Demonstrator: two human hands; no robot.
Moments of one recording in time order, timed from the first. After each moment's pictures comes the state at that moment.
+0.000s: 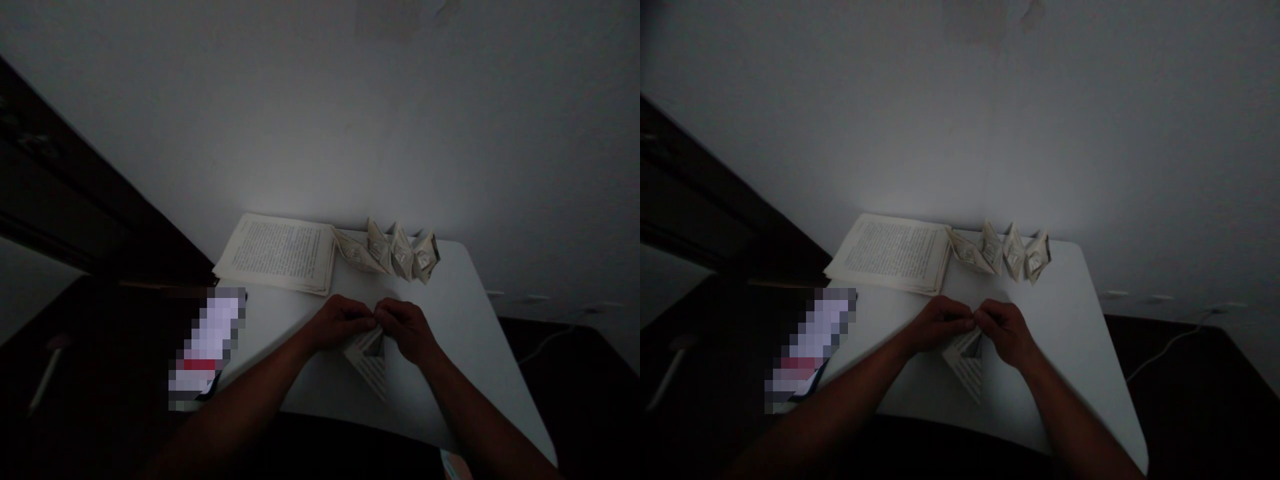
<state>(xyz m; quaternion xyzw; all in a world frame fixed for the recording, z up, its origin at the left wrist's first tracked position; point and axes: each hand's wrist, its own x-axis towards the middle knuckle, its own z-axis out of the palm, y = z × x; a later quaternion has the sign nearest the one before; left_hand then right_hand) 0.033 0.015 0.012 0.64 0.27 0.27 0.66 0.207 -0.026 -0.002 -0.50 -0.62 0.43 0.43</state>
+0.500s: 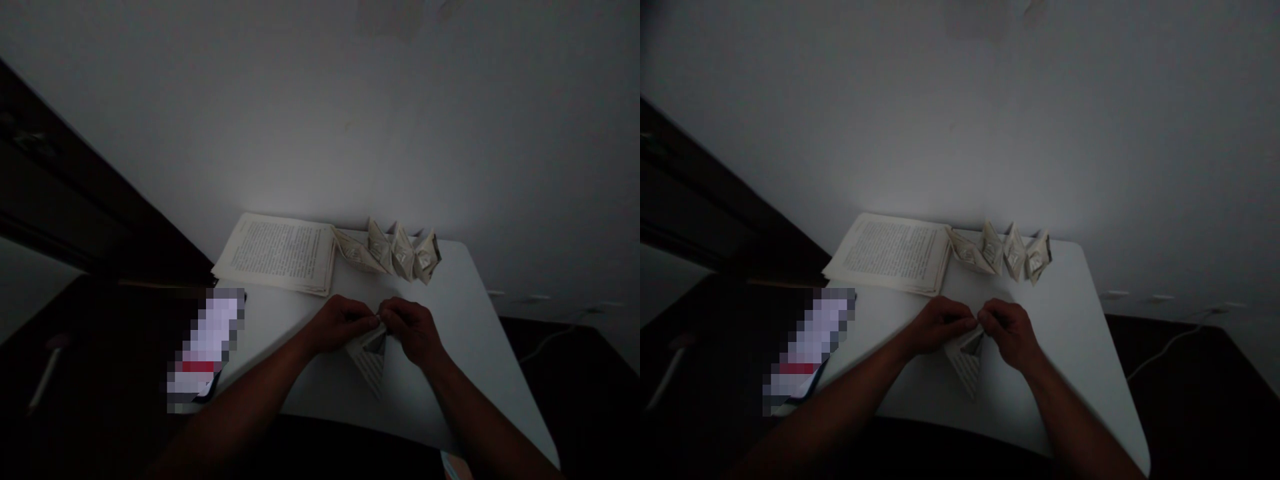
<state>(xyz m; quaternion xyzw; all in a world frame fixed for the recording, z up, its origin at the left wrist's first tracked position) 0.031 0.015 0.013 0.70 0.27 0.27 0.61 0.209 -0.029 -0.002 -0.49 -0.62 0.40 0.45</state>
